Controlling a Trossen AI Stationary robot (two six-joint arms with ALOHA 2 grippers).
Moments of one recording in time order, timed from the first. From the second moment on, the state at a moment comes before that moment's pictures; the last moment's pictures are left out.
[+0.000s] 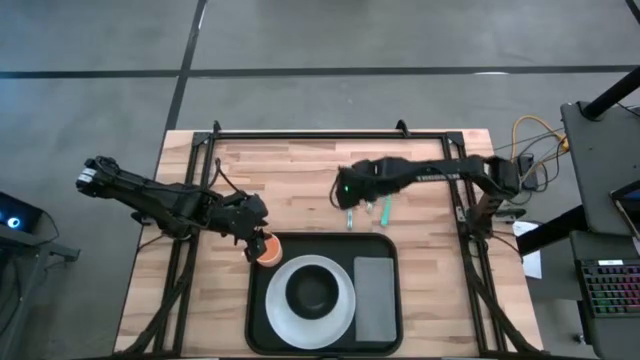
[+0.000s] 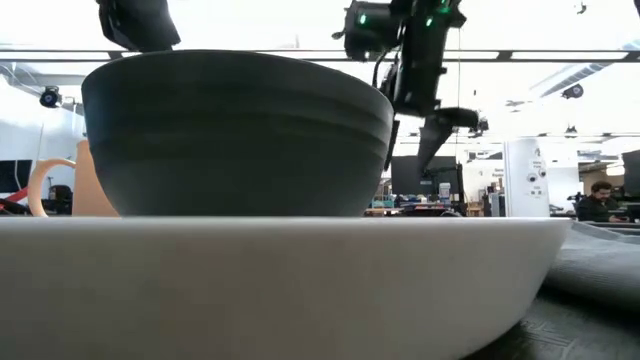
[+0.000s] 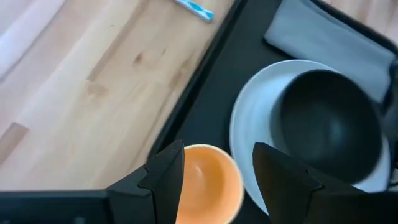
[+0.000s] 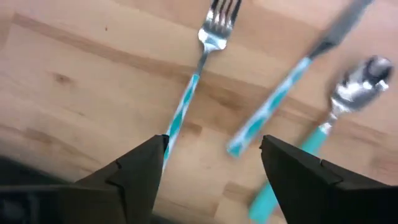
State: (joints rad) left arm -0.30 1.16 1.10 -0.90 -0.27 -0.74; right arm -0.13 1.77 1.38 -0.97 0.22 1.09
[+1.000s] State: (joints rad) left arm -0.13 1.15 1.12 -0.90 -0.29 -0.64; right arm -0.30 2.08 1.40 -0.77 0.05 0.98
